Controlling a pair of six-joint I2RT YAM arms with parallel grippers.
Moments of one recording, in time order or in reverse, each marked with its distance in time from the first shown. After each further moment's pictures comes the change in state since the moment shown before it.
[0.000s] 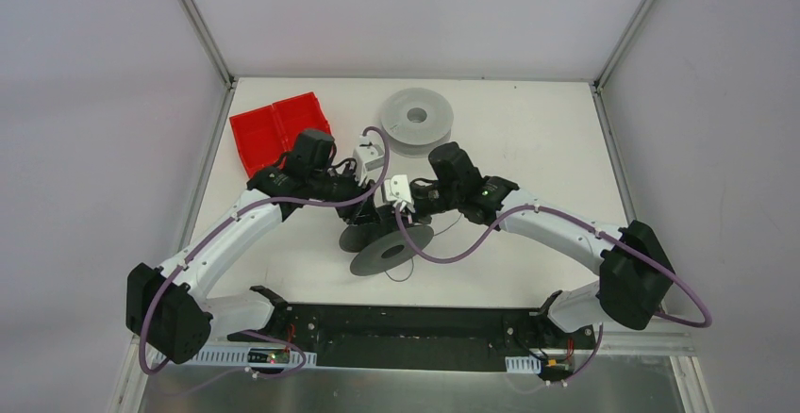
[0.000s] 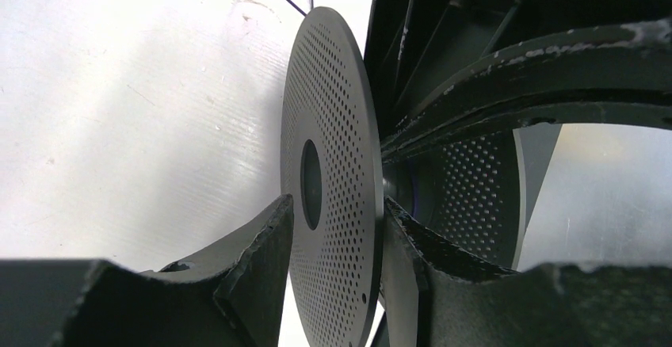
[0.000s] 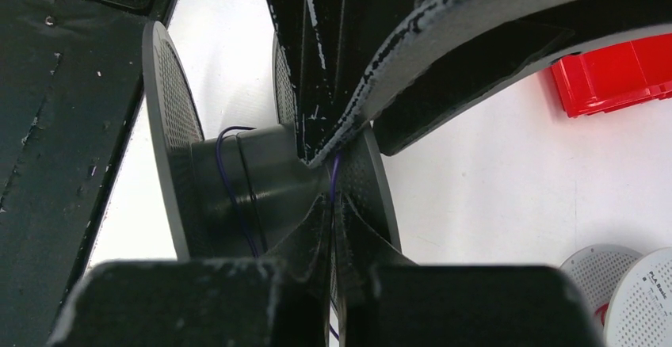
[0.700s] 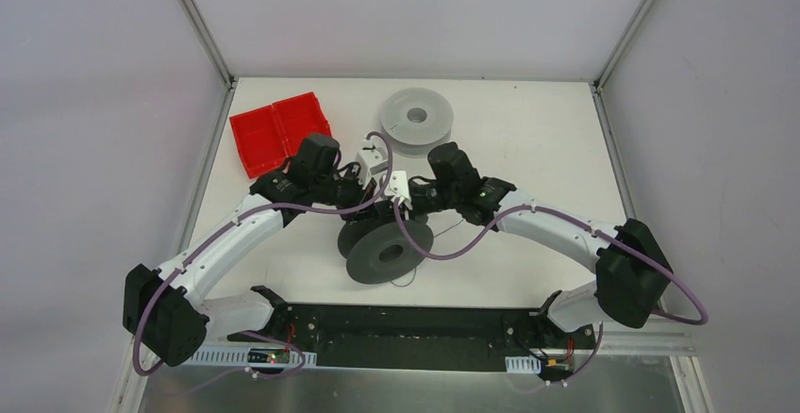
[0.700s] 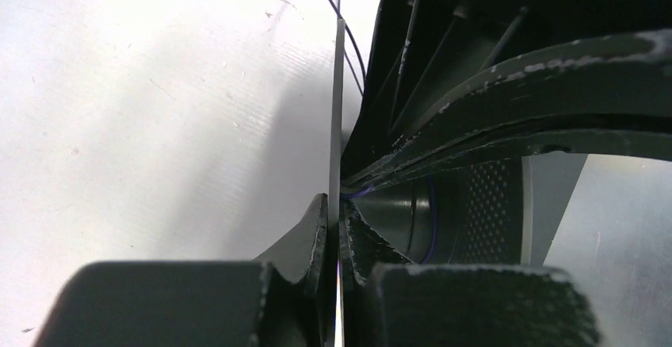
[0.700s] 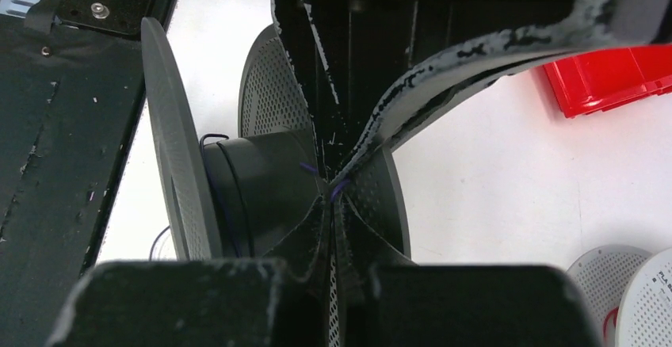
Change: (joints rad) left arm -0.051 -0.016 -0.018 0.039 -0.110 -0.023; right arm 0.005 0.015 -0.005 0.070 0.004 0.079
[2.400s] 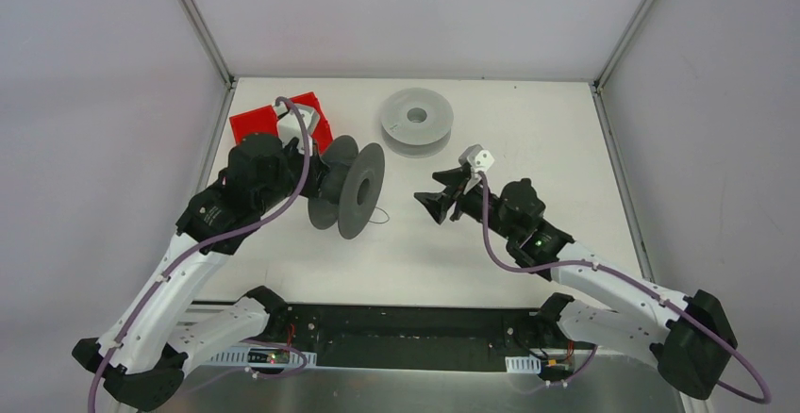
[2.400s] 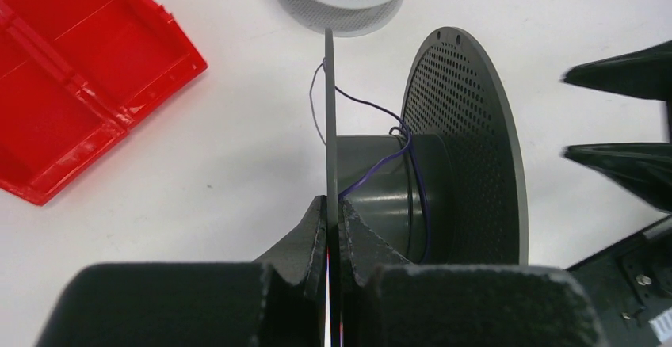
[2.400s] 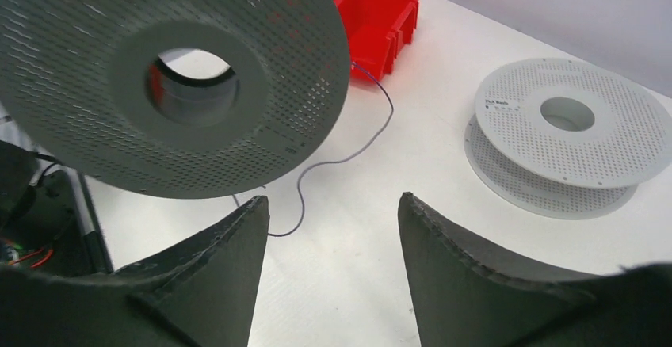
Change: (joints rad) left arm -0.018 -0.301 0.194 -0.164 -0.689 -0.326; right arm -0.038 -0.507 -0.437 0.479 0.547 0.723
